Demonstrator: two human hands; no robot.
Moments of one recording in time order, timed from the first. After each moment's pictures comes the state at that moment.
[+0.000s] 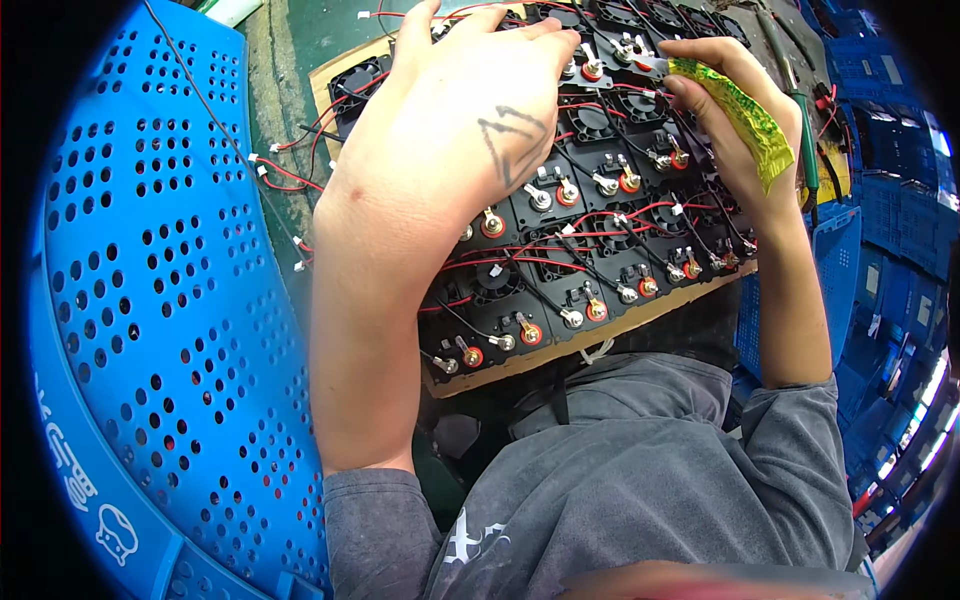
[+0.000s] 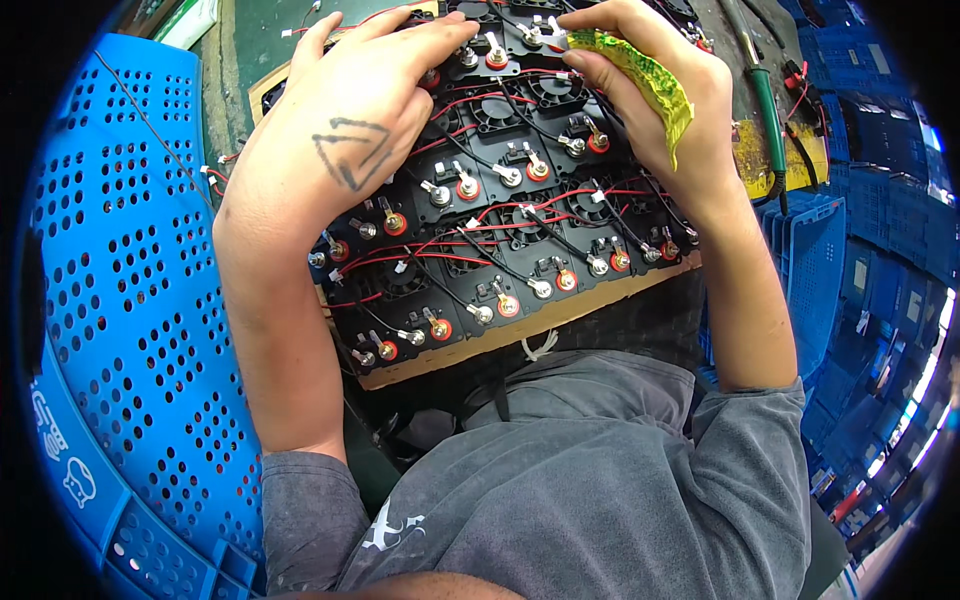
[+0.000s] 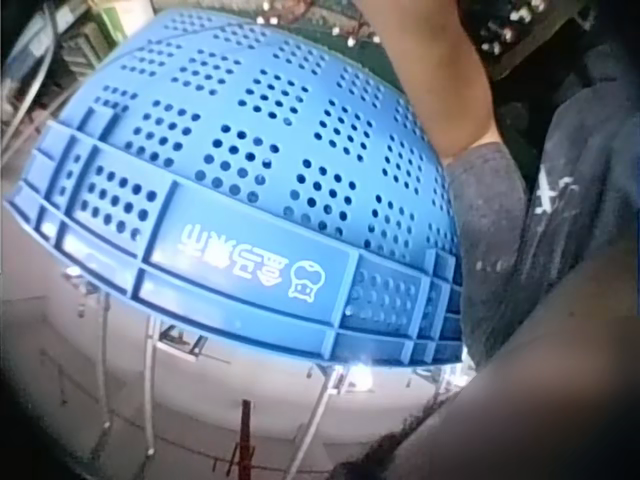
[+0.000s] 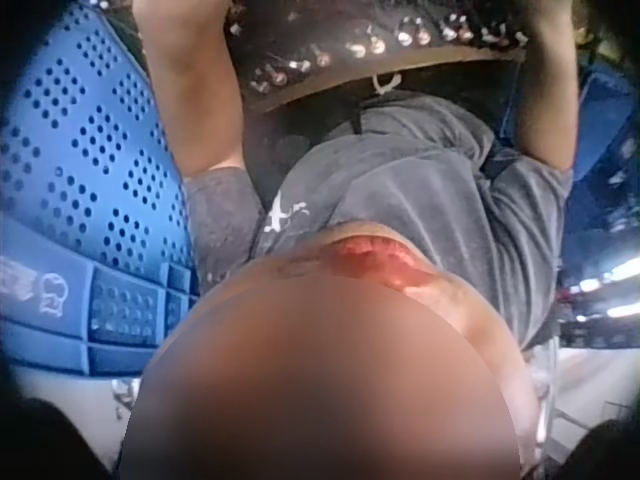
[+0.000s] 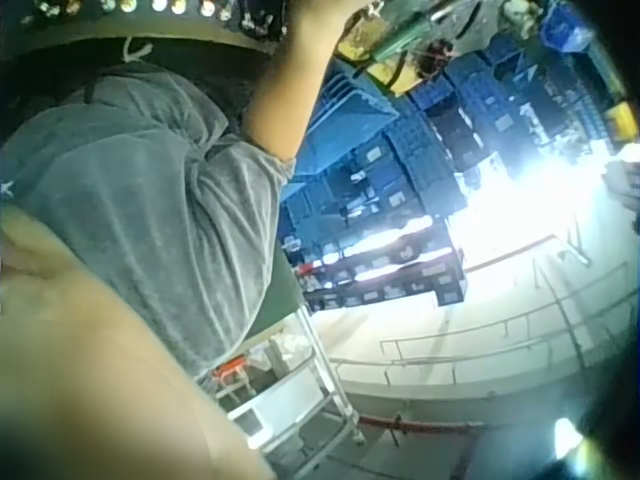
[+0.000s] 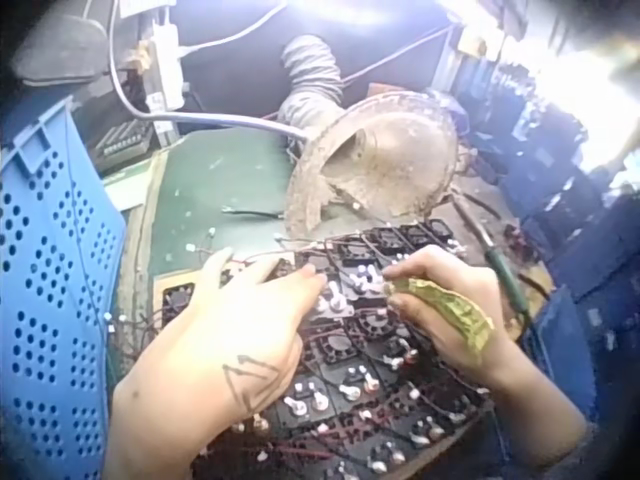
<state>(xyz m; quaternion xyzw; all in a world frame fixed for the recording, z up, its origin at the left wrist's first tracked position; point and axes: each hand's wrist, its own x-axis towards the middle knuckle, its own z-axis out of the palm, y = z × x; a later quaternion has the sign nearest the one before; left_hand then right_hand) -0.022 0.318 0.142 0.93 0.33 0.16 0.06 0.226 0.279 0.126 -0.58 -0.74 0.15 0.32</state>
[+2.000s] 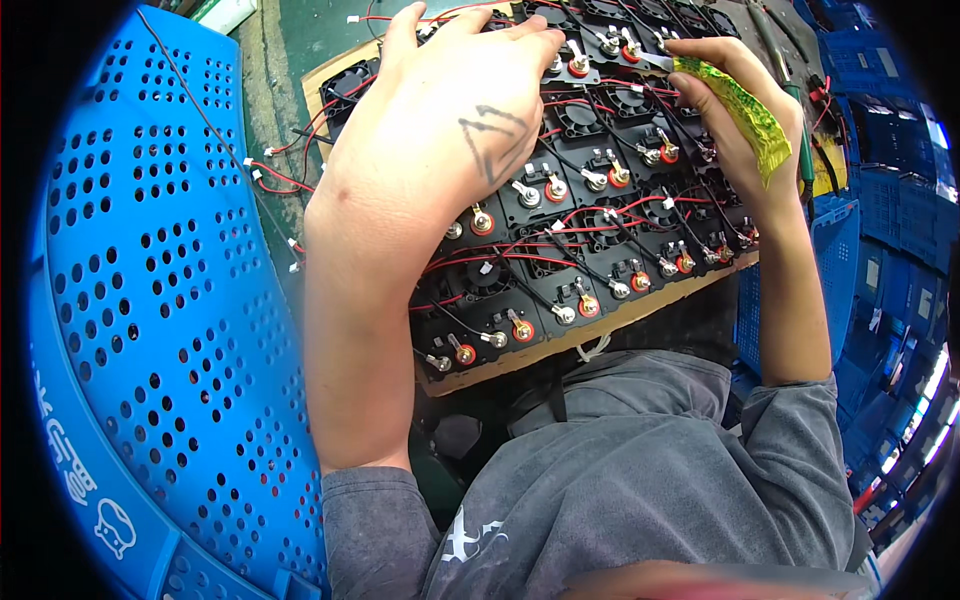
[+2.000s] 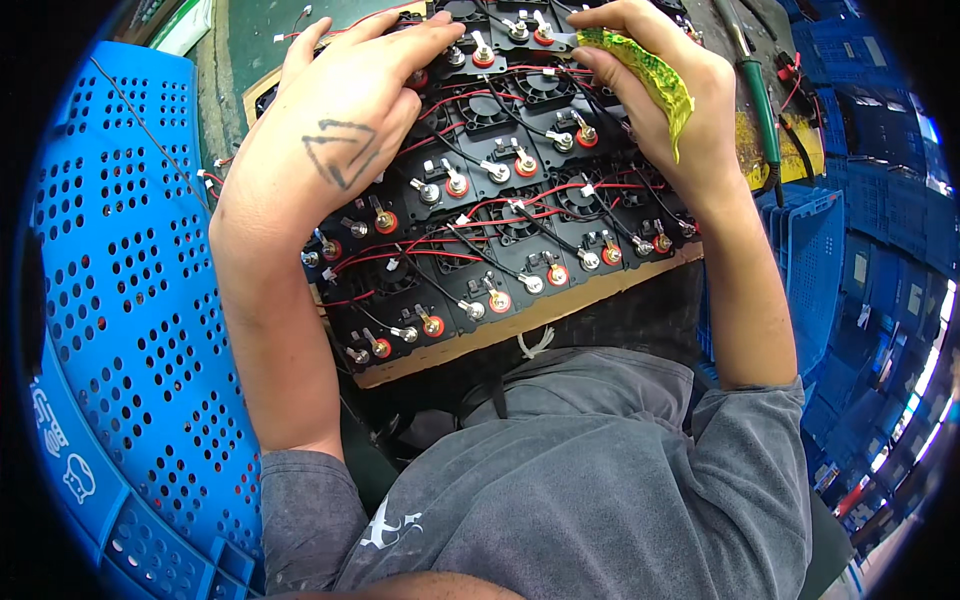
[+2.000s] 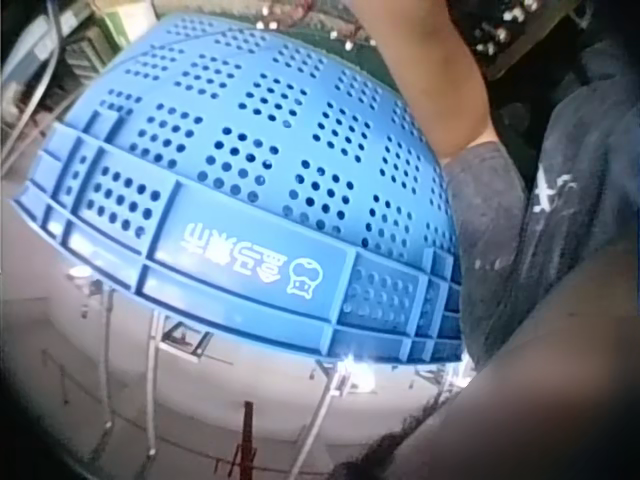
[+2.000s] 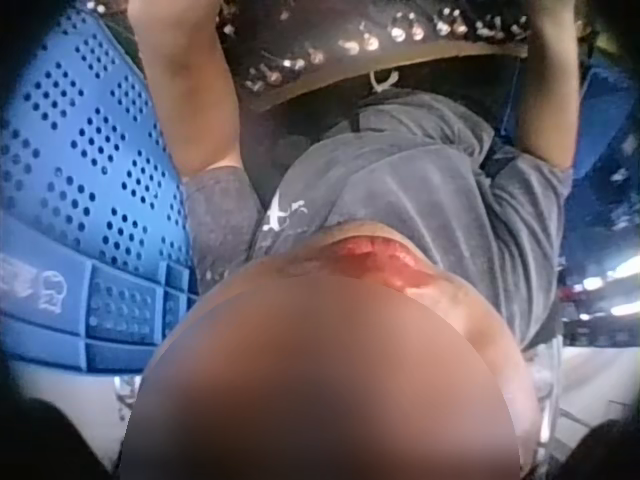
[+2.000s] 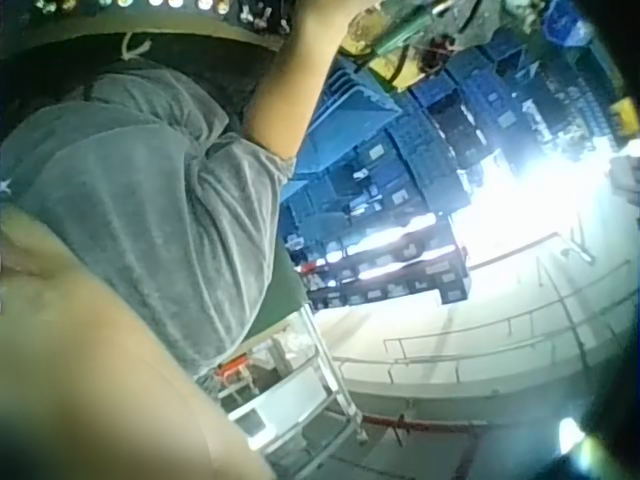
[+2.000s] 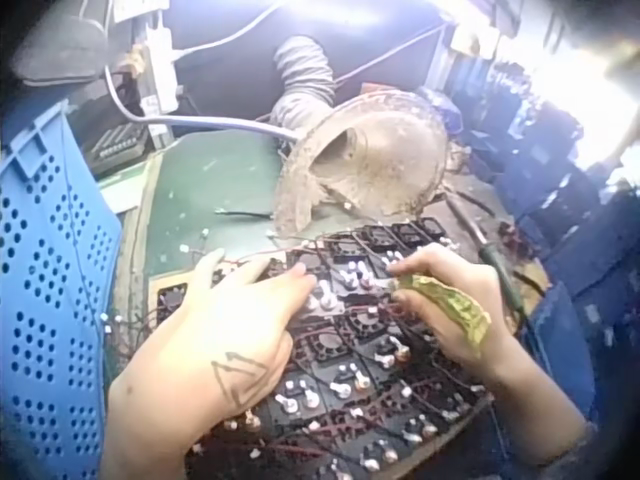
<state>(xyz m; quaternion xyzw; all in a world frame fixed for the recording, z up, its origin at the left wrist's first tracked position) -0.027 0.315 0.140 0.94 0.30 0.15 0.03 0.238 0.277 0.124 -0.59 -0.73 0.15 0.31</state>
